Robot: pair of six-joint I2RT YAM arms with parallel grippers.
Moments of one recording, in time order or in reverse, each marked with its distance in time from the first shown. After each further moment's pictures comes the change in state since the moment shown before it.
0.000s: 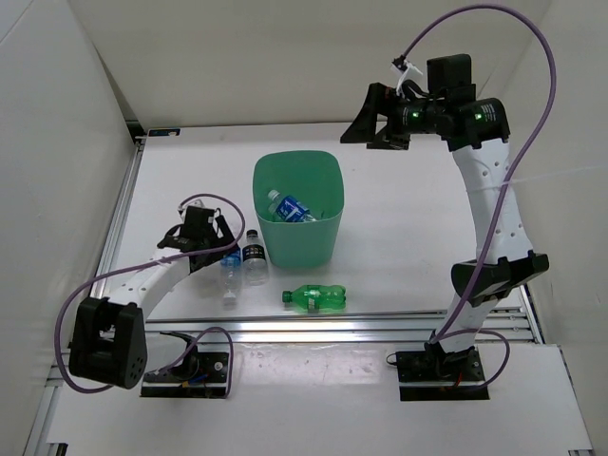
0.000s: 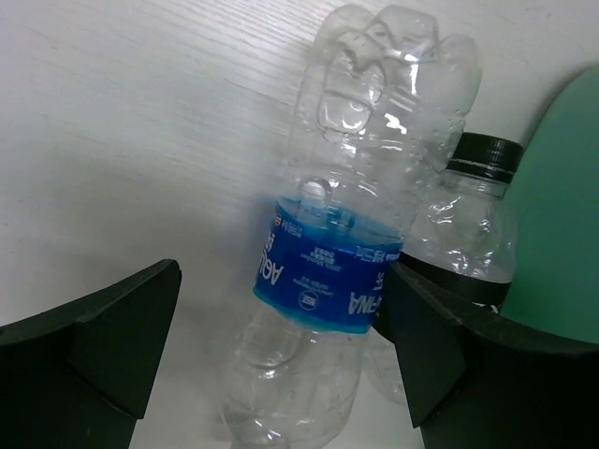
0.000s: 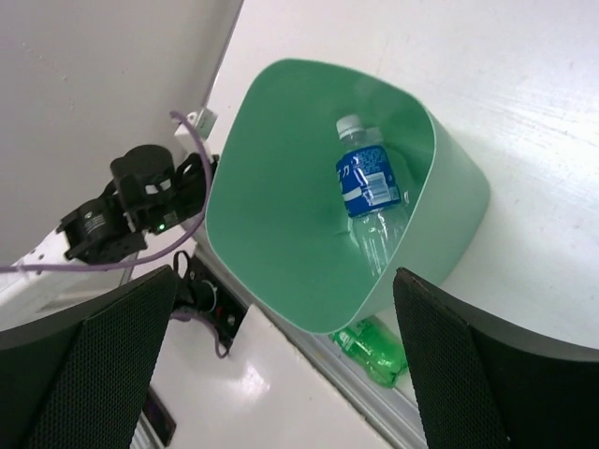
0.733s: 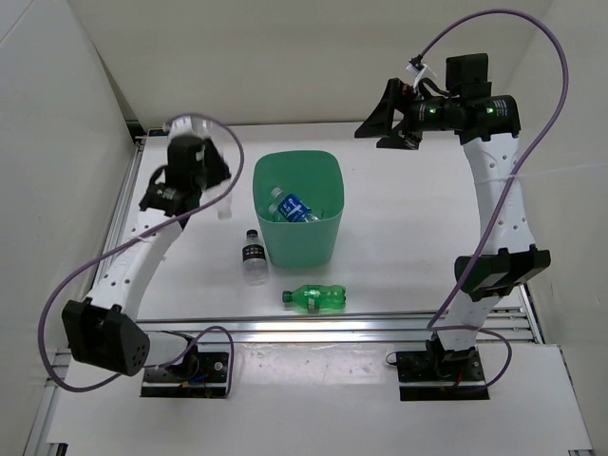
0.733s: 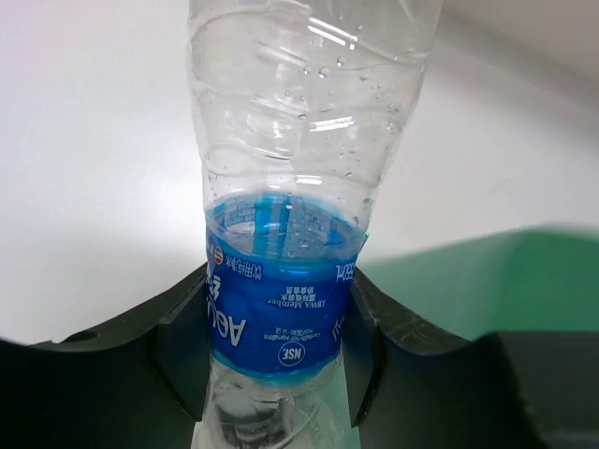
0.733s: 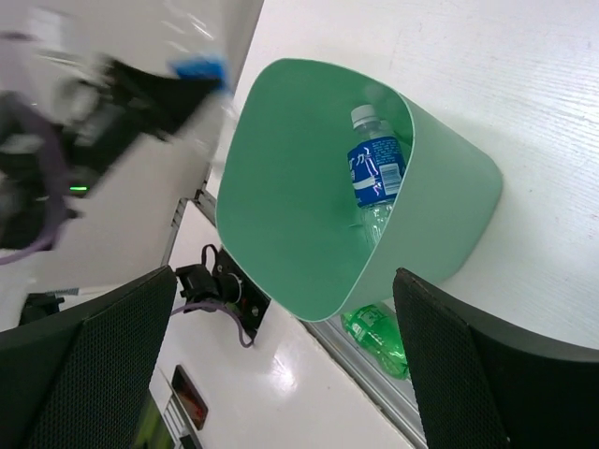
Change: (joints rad) left arm -0.017 0.078 0.448 -0.008 -0.045 0.090; right arm -0.122 0.031 -0.007 -0.027 -0.169 0.002
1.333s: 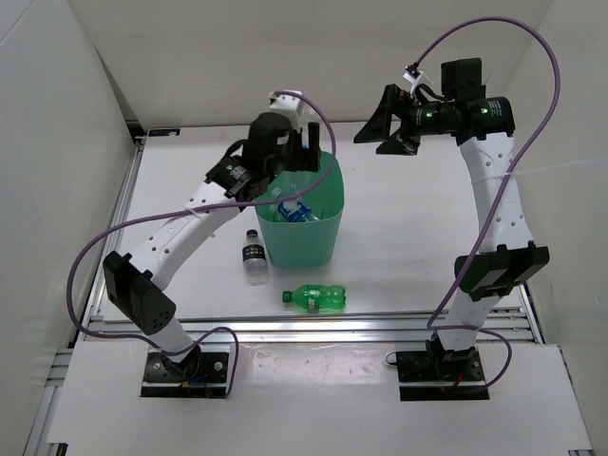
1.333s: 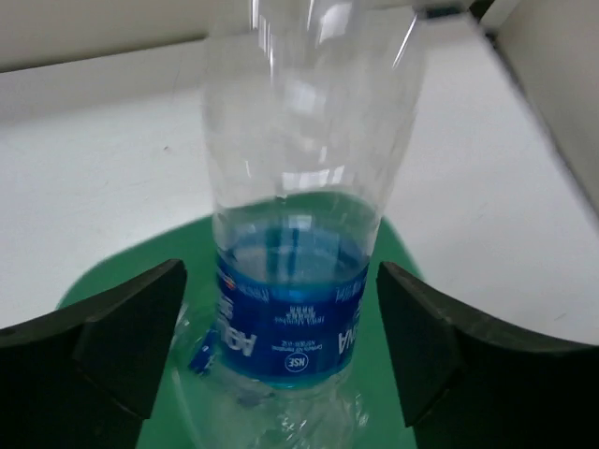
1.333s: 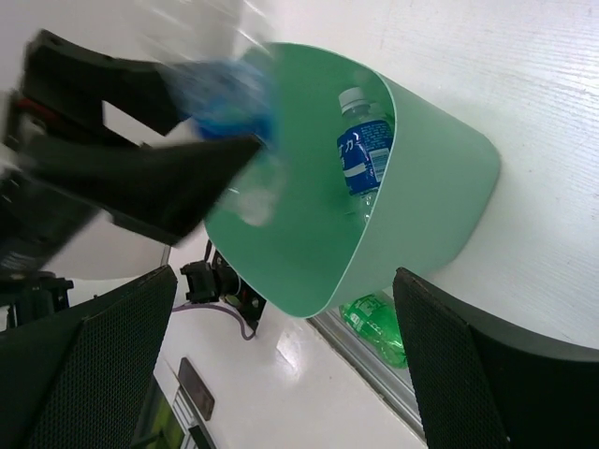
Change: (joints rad) left arm -0.415 0.295 0.552 0.026 -0.023 0.239; right arm 0.000 0.000 -0.061 -0.001 0.000 -0.005
